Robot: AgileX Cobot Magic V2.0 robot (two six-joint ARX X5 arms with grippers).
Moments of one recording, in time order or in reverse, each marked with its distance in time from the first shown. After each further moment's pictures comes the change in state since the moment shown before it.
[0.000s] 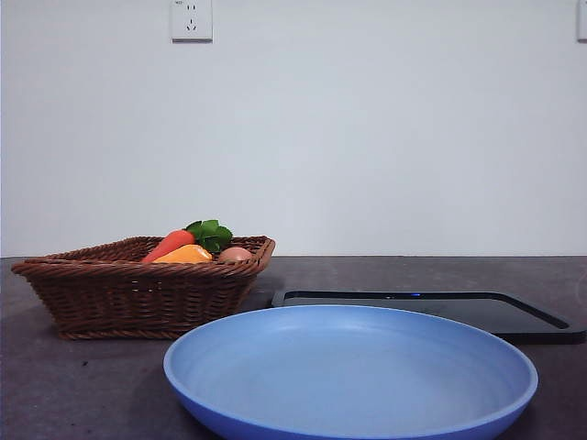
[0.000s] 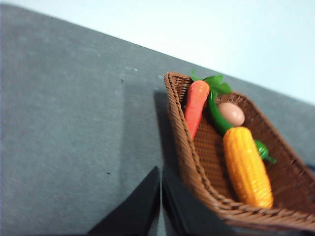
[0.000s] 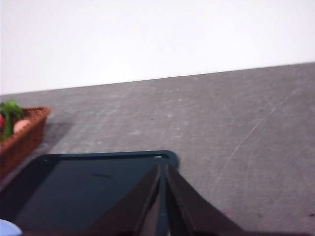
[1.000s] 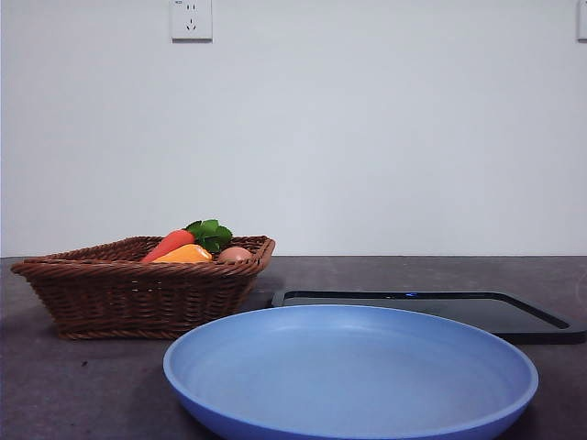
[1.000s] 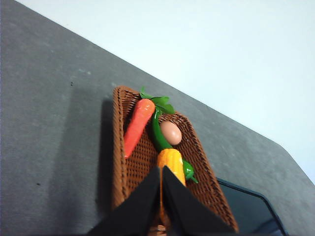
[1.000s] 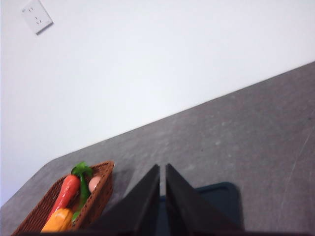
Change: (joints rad) left arm 0.000 0.090 0.210 -0.080 0.134 -0.201; right arm 0.000 0.031 0.204 -0.081 -0.063 0.309
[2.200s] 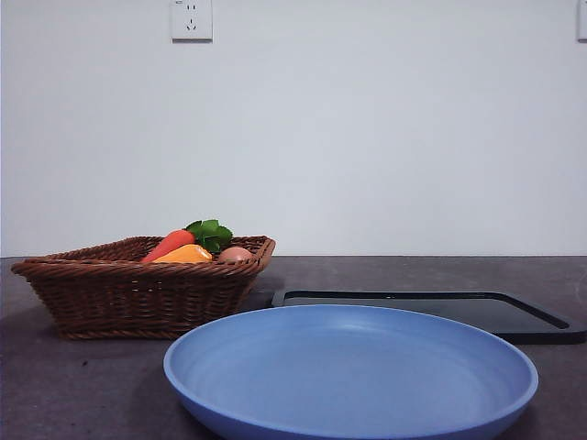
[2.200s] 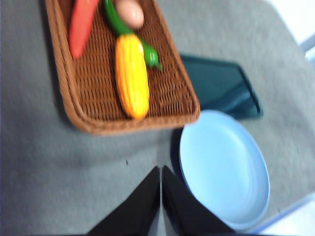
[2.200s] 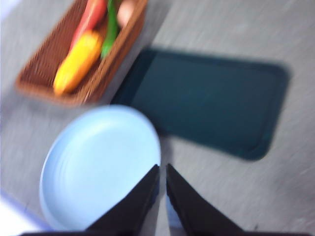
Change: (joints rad) left arm -0.057 0.443 0.426 -0.581 0.228 0.413; right arm 0.123 0.650 0.563 -0.702 -0.218 -0.510
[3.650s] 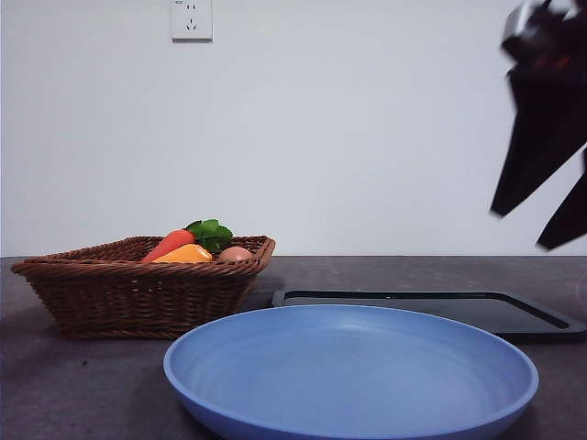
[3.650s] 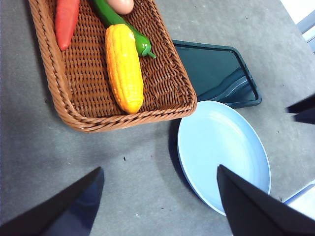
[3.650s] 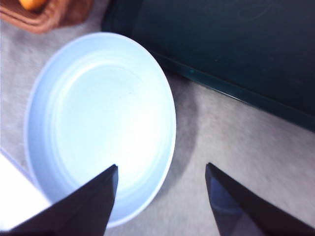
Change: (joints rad) left arm -0.025 0.024 0.002 0.013 0.002 0.038; right arm 0.187 0.523 0.009 0.132 0.005 0.035
